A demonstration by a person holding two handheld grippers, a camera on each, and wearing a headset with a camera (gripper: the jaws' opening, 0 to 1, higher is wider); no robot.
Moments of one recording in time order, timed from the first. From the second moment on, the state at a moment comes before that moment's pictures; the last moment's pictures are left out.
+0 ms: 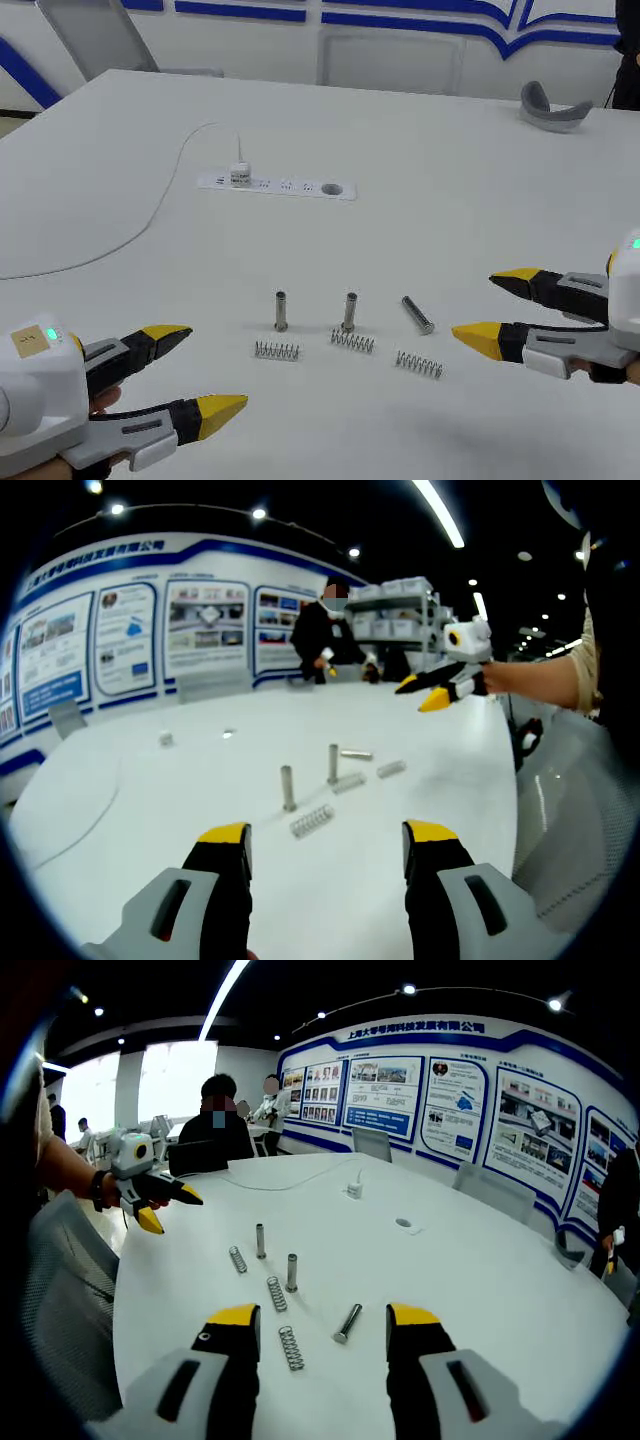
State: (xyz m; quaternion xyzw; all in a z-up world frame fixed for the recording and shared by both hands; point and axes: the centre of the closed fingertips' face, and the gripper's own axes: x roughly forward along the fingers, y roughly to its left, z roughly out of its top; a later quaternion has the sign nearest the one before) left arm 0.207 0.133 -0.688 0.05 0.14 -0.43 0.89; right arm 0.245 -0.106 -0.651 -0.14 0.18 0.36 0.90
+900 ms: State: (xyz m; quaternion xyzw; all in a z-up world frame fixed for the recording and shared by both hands) left arm 0.206 0.132 -0.690 0.05 0.14 -0.43 0.89; right arm 0.305 -0.097 -0.688 -0.11 0.24 0.33 0.91
